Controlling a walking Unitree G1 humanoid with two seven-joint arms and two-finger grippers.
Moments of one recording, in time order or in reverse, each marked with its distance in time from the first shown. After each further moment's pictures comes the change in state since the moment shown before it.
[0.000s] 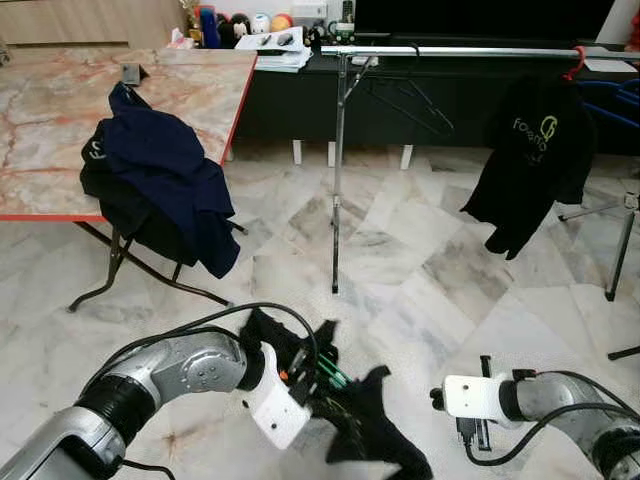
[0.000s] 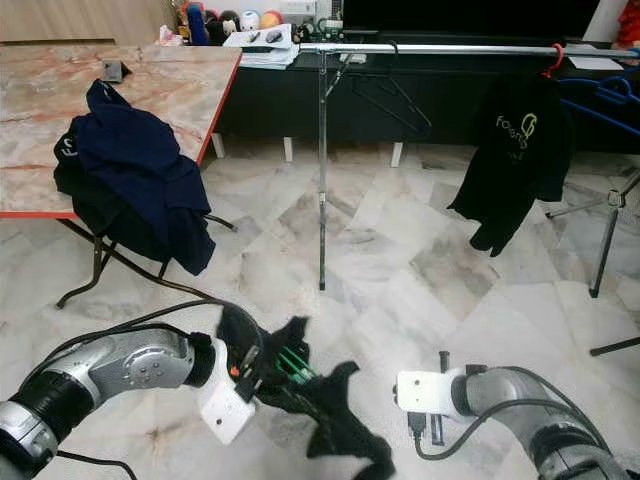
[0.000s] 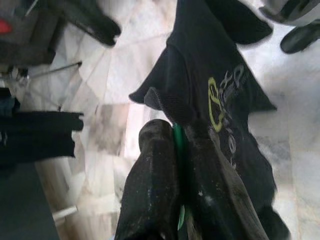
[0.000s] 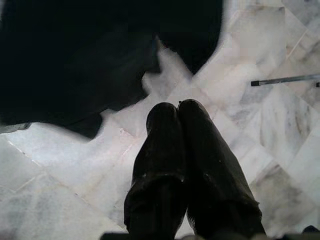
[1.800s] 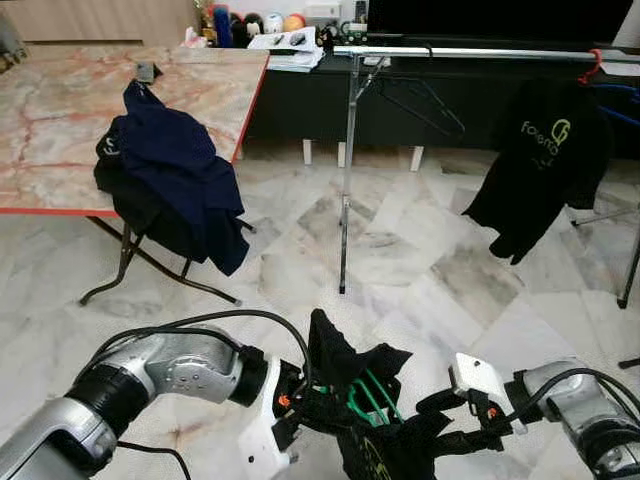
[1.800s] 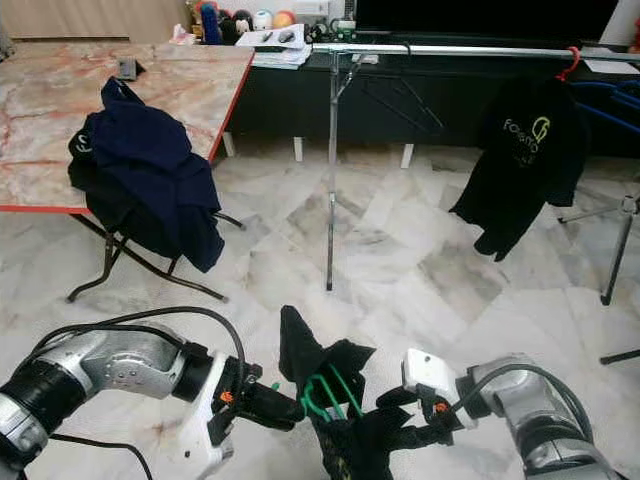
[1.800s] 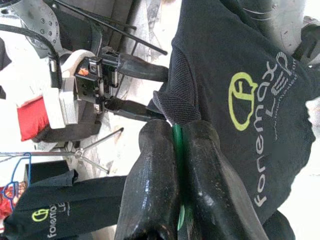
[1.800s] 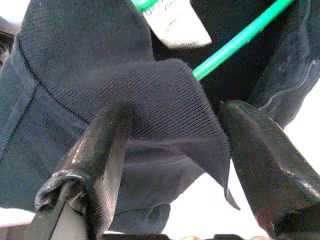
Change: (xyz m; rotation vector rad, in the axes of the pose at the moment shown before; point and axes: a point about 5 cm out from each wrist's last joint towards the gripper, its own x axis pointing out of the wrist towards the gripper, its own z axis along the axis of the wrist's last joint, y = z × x) left arm -0.016 0.016 0.034 0.271 -0.282 0.076; right arm -0.008 0.013 0.007 0.519 -0.299 0.421
